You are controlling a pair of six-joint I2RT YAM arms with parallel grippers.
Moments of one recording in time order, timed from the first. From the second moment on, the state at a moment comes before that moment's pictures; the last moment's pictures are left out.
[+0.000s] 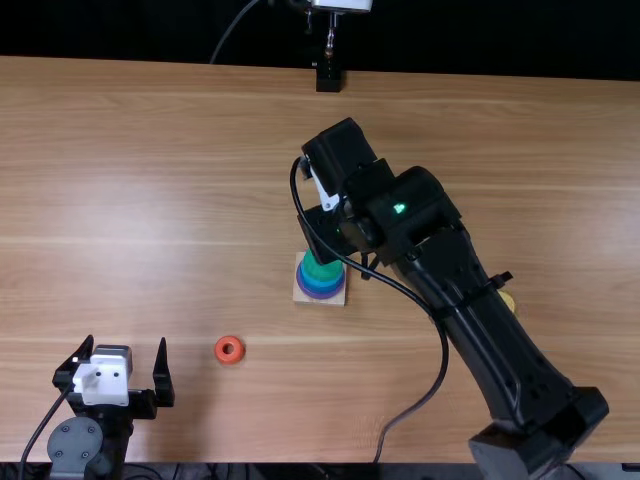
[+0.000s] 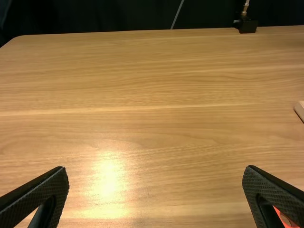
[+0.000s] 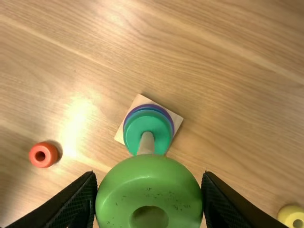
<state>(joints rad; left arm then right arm) -0.04 0.01 0.11 -0.40 -0.02 0.00 0.60 1.93 2.09 -1.32 0.05 0.11</state>
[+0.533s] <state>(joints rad) -0.04 0.01 0.11 -0.40 -0.02 0.00 0.60 2.00 2.10 -1.31 0.05 0.11</state>
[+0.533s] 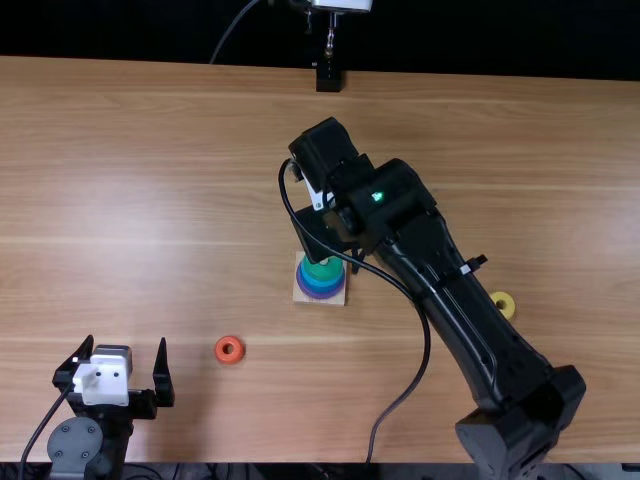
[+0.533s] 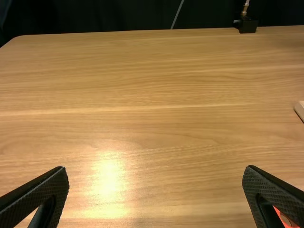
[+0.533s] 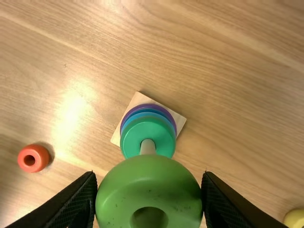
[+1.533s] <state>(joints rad) -0.04 0.01 0.11 -0.40 -0.02 0.00 0.63 2.07 2.12 -1.35 0.05 0.11</state>
